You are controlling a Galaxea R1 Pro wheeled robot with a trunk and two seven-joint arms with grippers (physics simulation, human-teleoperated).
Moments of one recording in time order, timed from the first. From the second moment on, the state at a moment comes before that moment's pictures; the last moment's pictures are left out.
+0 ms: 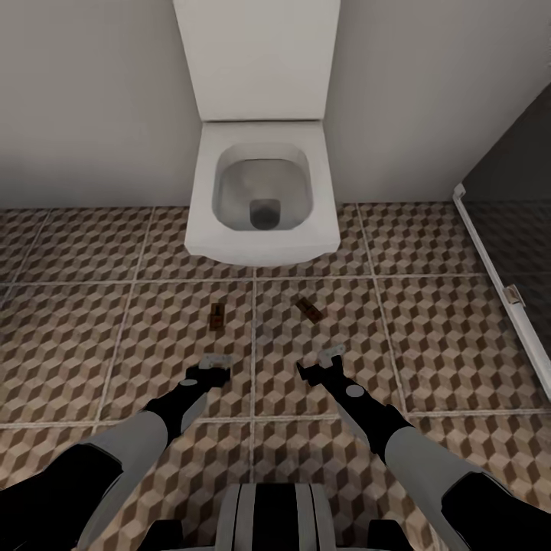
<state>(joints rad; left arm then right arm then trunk) -0.97 -0.05 -0.42 -0.17 0.34 -0.02 0.12 -0.87 0.03 0.53 -0.38 -0.22 -0.16 0.03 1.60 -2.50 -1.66</state>
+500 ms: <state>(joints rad) -0.93 -0.06 -0.42 -0.16 0.34 -0.02 0.12 -0.87 0.03 0.53 -0.34 -0.22 -0.18 0.03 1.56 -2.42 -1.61</state>
